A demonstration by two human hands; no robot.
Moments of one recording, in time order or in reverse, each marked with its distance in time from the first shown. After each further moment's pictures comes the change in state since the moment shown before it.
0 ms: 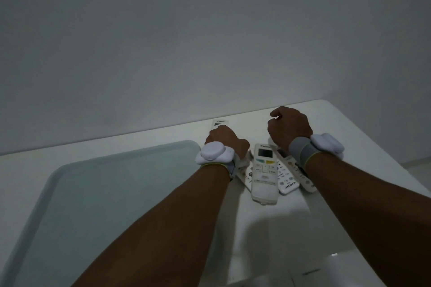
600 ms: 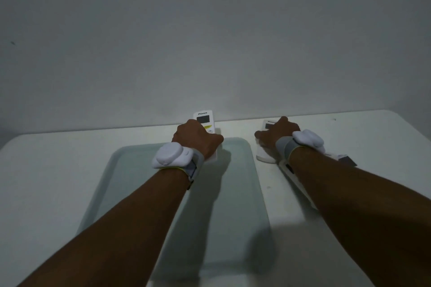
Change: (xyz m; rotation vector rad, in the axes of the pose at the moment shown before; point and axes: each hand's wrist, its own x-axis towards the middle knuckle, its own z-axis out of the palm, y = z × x) left_hand -0.009 -0.114 -0.129 0.057 0.290 -0.209; right_hand -0.014 -0.092 0.106 -0.274 -0.328 0.091
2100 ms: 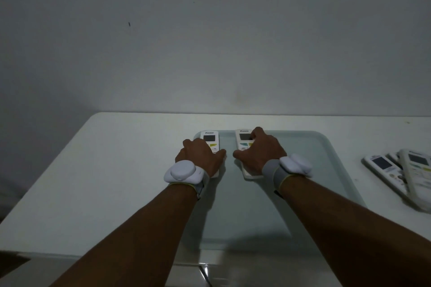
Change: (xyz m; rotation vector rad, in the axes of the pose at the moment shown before) left_hand 0.010 -0.196 -0.081 0.203 -0.036 -0.043; right_hand -0.178 -0.147 0.109 0.152 -0.044 -0.380
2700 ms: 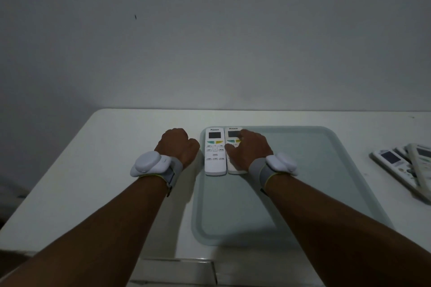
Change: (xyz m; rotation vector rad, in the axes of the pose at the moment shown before) left_hand 0.026 -0.051 -0.039 -0.054 -0.004 0.085; right_hand 0.003 -0.025 0.045 -0.042 0.061 -0.085
